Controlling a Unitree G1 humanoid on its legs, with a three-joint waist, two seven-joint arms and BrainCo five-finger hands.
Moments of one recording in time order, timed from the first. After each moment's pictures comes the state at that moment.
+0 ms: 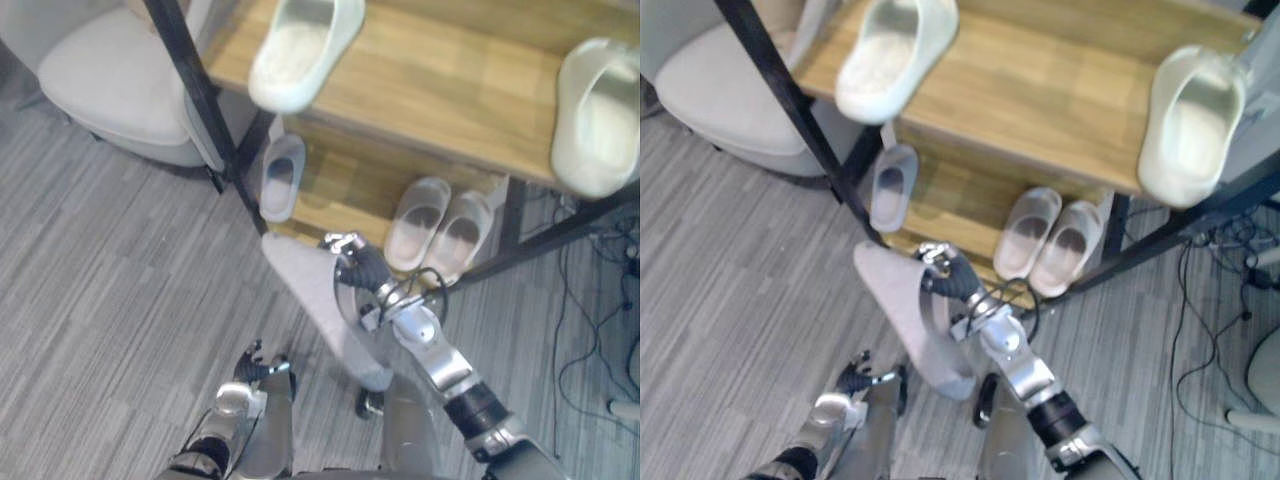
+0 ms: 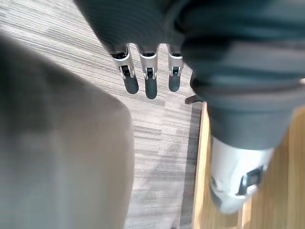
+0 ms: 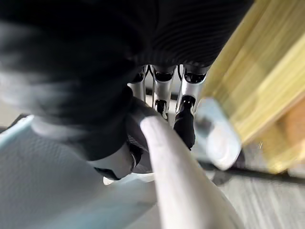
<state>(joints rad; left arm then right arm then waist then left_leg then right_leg) -0.21 0.13 -0.09 0.98 -0.08 -0.21 0.13 -0.40 -0.24 0.35 0.08 -0.04 -0.21 -0.08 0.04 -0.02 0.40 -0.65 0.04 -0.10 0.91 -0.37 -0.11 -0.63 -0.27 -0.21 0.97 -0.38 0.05</state>
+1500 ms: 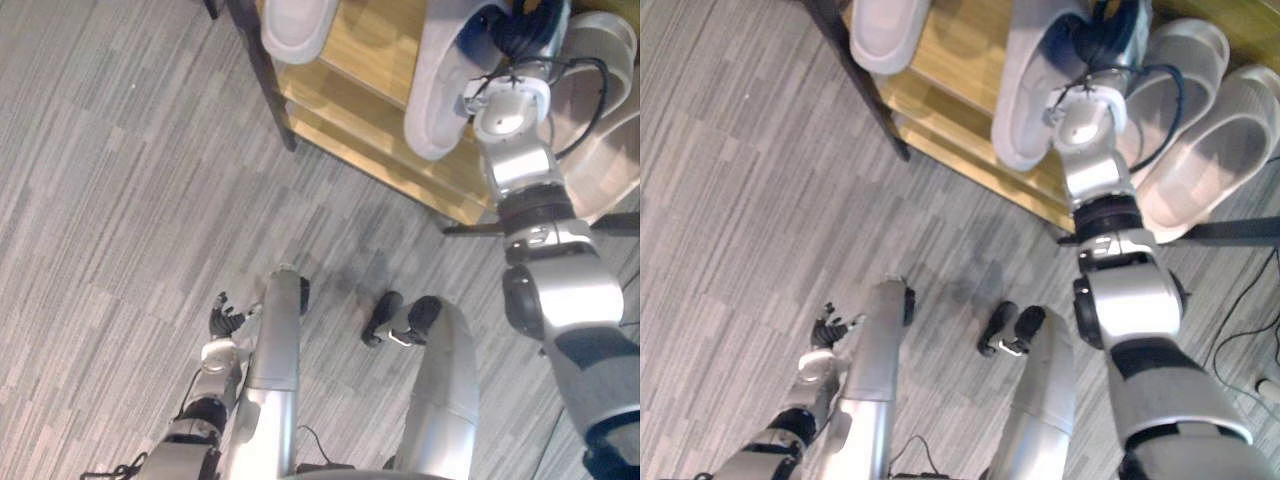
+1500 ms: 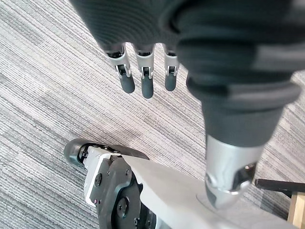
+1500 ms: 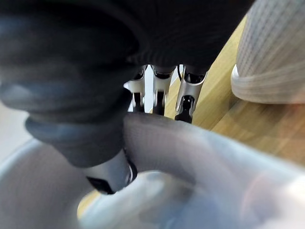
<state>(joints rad) -0.30 0.14 0.01 0.95 -0.24 -0.22 0.28 -1.31 -0.43 0.04 0.88 -0.23 -0.07 -0.60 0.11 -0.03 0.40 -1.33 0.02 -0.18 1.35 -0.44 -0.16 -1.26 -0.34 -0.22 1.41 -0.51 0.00</state>
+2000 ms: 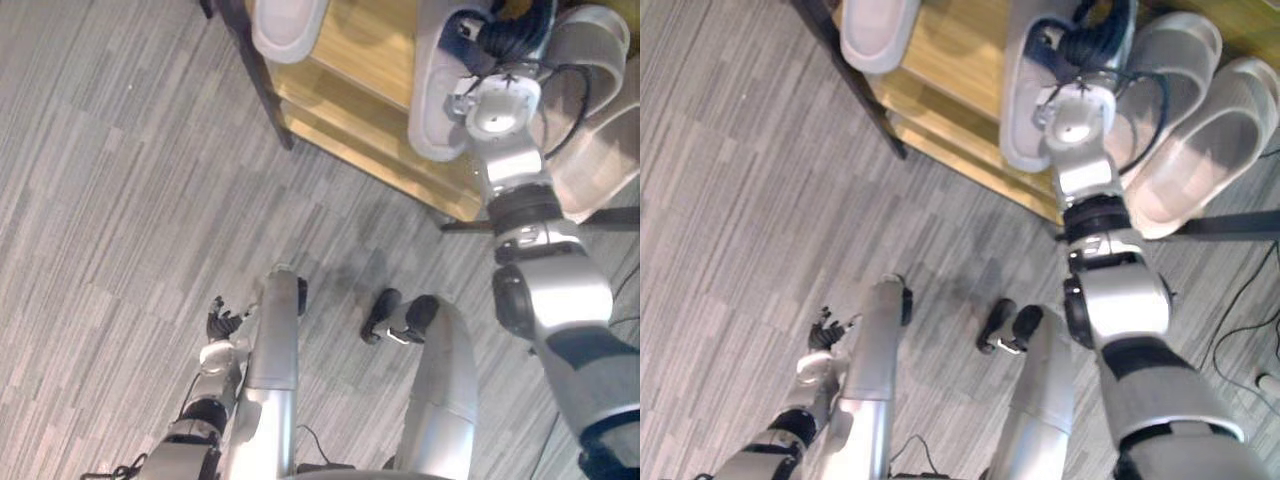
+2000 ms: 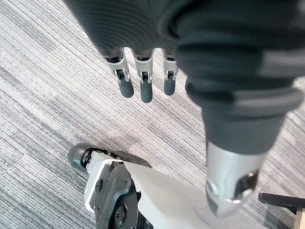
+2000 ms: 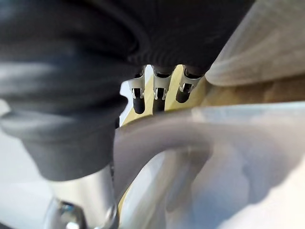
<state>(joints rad) -0.30 0.14 0.02 0.97 -0.29 -0.22 0.28 -1.31 -0.37 0.04 0.88 -0.09 -0.09 -0.54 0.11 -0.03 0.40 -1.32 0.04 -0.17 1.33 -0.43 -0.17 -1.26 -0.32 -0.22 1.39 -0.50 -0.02</state>
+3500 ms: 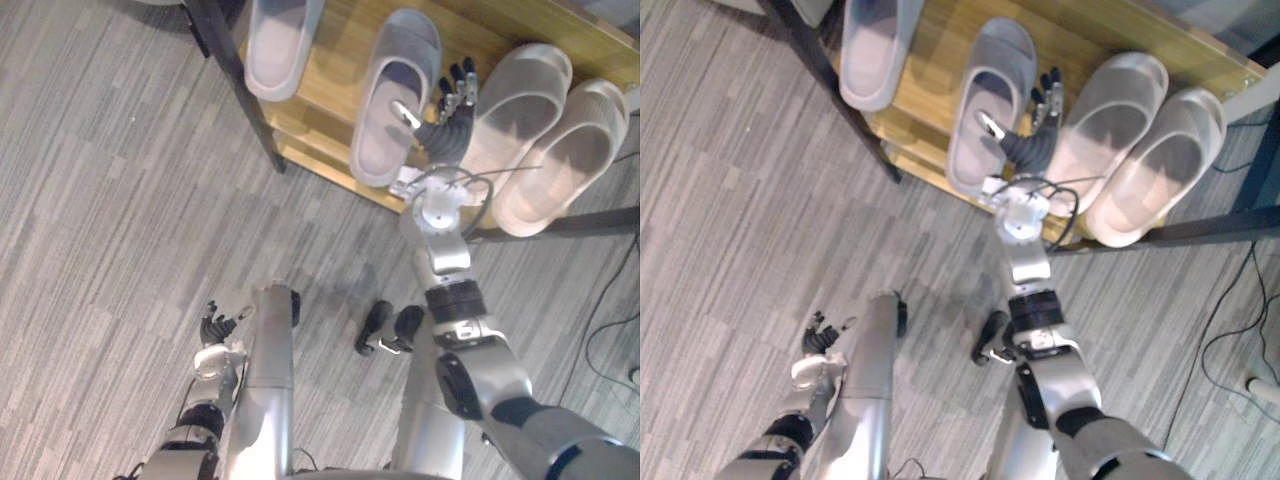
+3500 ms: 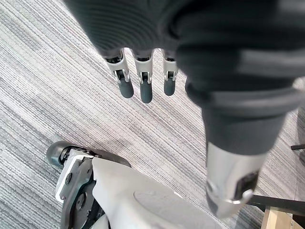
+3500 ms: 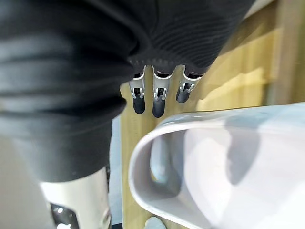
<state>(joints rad) -0.27 0.13 0.09 0.93 -0.28 -0.20 0.29 -0.83 -0.04 -0.02 0.40 0.17 -0.19 -0.47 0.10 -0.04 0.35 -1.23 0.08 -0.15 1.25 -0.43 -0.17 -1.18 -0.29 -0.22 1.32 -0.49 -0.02</state>
